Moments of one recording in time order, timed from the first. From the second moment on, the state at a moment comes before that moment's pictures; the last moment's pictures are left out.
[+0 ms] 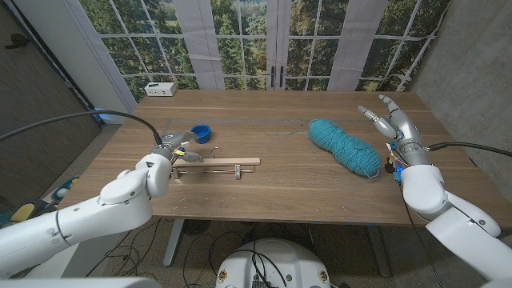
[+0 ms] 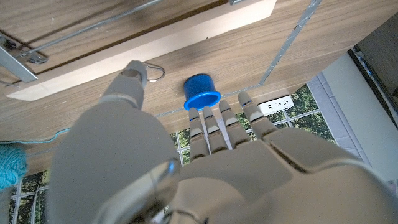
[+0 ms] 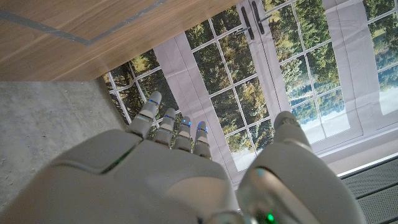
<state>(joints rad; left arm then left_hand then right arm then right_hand) 1.05 1.18 0.58 -2.36 0.38 1.02 0.09 0.83 -0.12 0.46 -0.17 0.30 0.32 -0.07 0.25 0.20 0.26 -0.10 0.30 0.23 0.28 -0.04 0.22 0.18 0.13 0.12 0.44 0.19 -1.53 -0.73 0.01 -2.31 -0.09 -0.35 -0.49 0.33 -0.06 0.31 -0.12 0.26 0.08 -0.05 0.20 0.19 0.07 0.02 0.21 0.20 0.08 0.06 0.23 0.20 0.17 0.13 0.26 0.18</state>
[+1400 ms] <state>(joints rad) 1.02 1.14 0.64 -2.20 0.35 0.94 0.12 1.01 -0.06 0.40 -0.14 0.36 0.48 -0.06 0.27 0.21 0.40 -0.09 0.33 0.27 0.44 -0.04 0.24 0.18 0.35 0.08 0.49 0.18 -1.50 -0.73 -0.02 -2.31 -0.09 -0.39 -0.48 0.33 -0.06 0.30 -0.11 0.25 0.08 -0.05 0.20 0.19 0.07 0.02 0.21 0.20 0.08 0.06 0.23 0.20 0.18 0.14 0.25 0.18</state>
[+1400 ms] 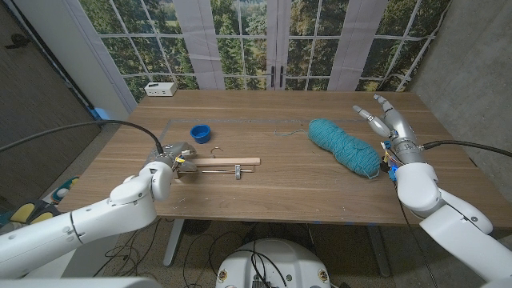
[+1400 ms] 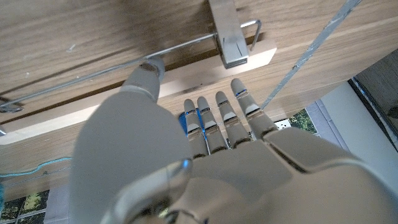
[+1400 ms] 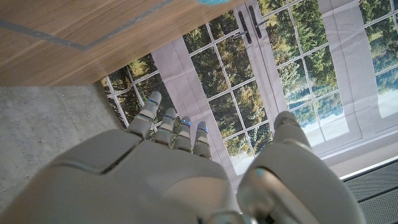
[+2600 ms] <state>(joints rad) 1.05 1.01 0.62 -1.98 0.32 0.72 0.28 1.28 0.09 0.41 -0.18 0.20 0.80 0.01 0.31 0.20 0.80 -0.04 0.43 0.31 0.79 -0.02 0.46 0.36 0.65 -0.04 0.64 0.20 -1.54 -0.72 0.00 -2.32 -0.06 -0.38 -0.50 0.31 -0.04 0.28 -0.09 0.24 0.09 -0.06 0.20 0.19 0.09 0.02 0.21 0.20 0.10 0.05 0.23 0.21 0.18 0.14 0.25 0.18</state>
